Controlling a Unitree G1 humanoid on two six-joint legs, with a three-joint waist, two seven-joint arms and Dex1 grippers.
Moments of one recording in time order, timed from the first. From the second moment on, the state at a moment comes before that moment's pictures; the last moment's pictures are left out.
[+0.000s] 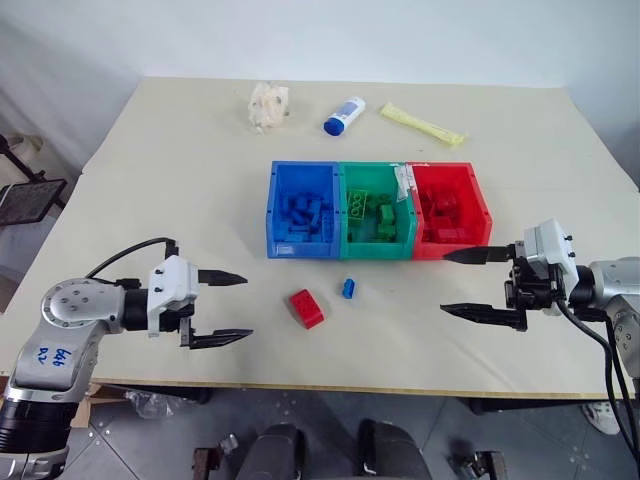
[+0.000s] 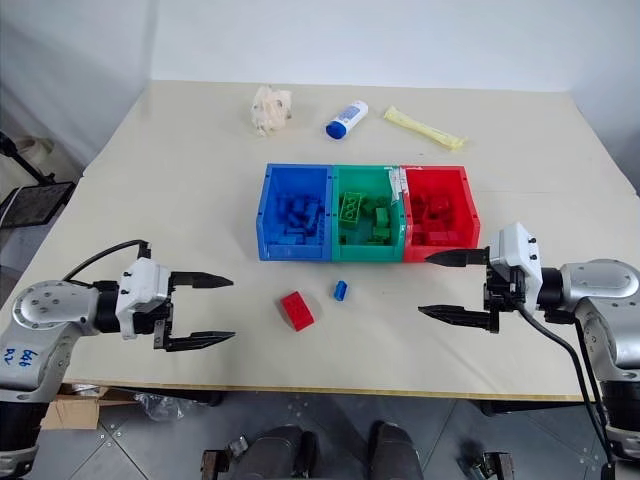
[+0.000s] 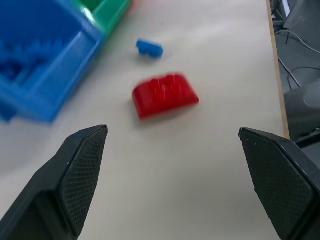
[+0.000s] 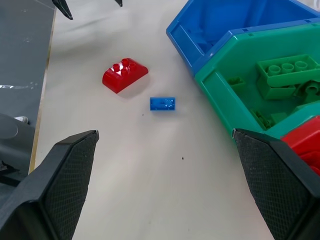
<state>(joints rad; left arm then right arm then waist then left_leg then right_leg) -0.21 0.80 0.10 -0.19 -0.39 0.24 -1.18 -0.29 -0.90 -0.17 -0.05 0.55 0.28 1.37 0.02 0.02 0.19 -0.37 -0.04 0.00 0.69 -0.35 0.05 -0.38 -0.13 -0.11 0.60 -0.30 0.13</state>
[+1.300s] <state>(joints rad) -0.78 0.37 -0.50 0.13 0.14 0.38 -0.88 -0.13 -0.87 -0.21 -0.20 0.58 0.28 1.22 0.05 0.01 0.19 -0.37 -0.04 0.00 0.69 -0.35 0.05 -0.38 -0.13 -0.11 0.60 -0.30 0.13</state>
